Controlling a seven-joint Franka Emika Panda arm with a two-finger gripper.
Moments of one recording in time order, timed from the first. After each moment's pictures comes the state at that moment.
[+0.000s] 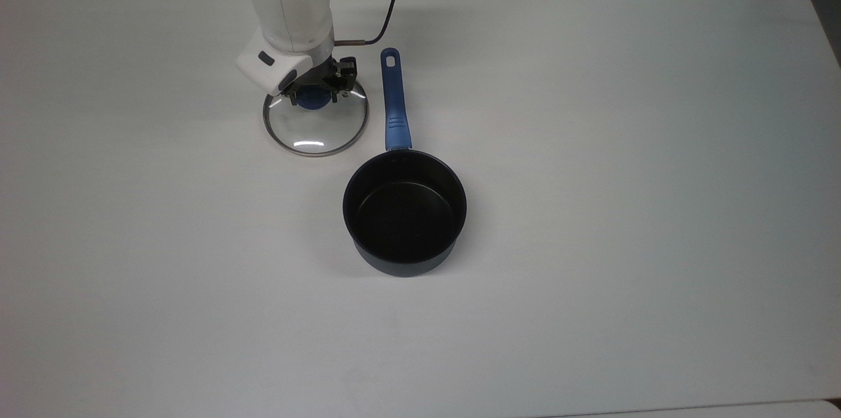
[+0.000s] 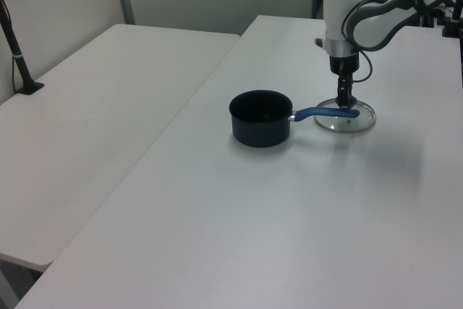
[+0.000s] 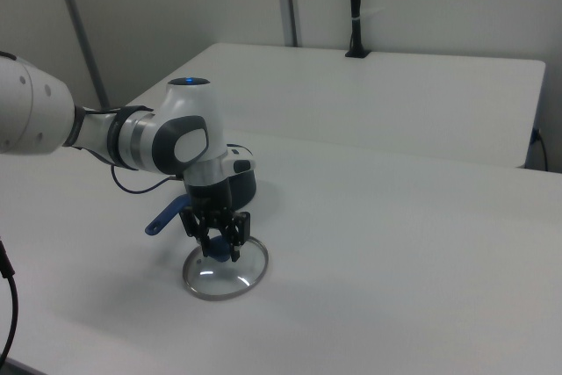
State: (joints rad) arm -0.12 0.19 0.06 -2.06 -0.11 2.14 -0.15
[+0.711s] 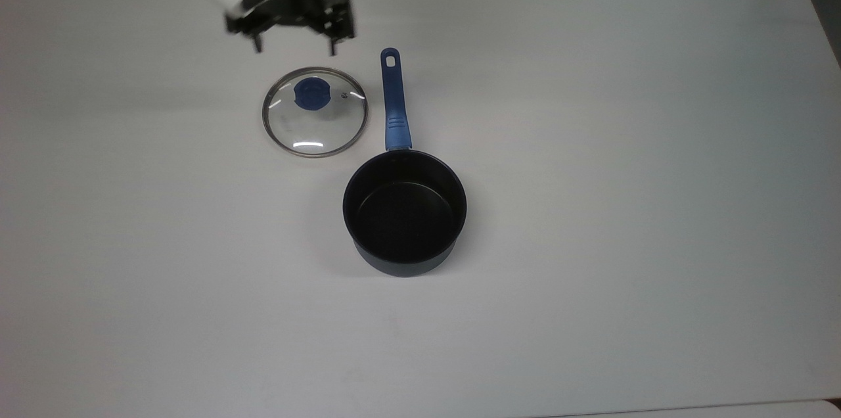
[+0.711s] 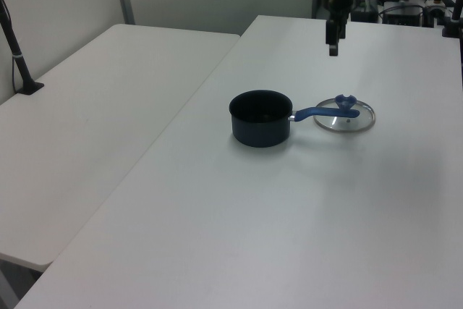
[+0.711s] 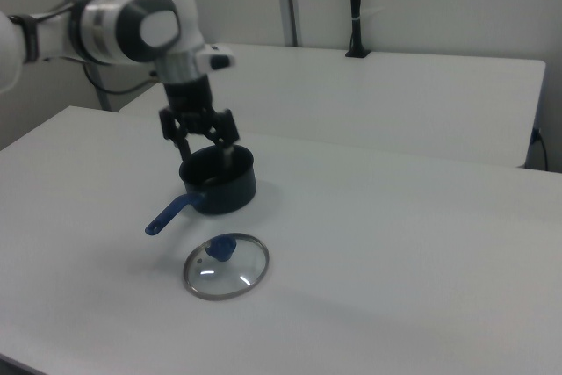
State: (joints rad) arm -0.07 0.11 0.06 -1.71 -0.11 1.77 -0.03
